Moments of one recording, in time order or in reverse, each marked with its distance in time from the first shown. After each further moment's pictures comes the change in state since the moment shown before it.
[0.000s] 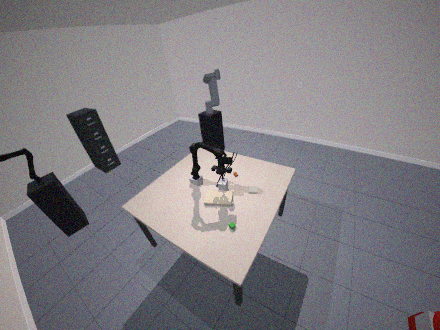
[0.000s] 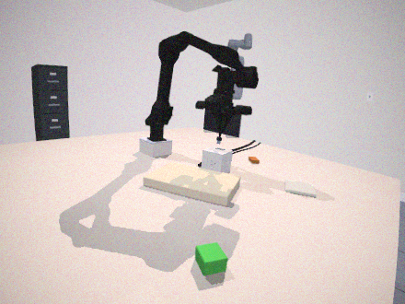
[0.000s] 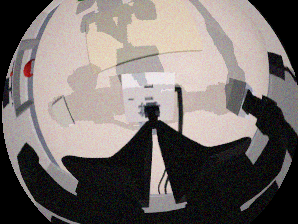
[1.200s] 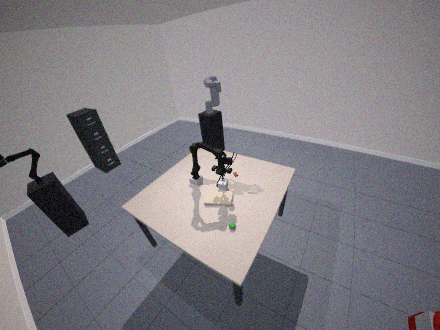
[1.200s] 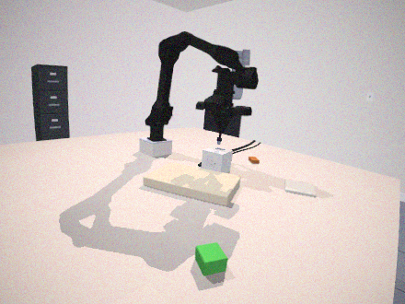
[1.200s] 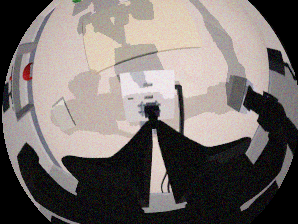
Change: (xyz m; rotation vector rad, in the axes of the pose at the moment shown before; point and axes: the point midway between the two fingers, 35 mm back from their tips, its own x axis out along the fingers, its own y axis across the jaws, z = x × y) arm 0.002 0.000 -0.001 0.033 0.014 0.000
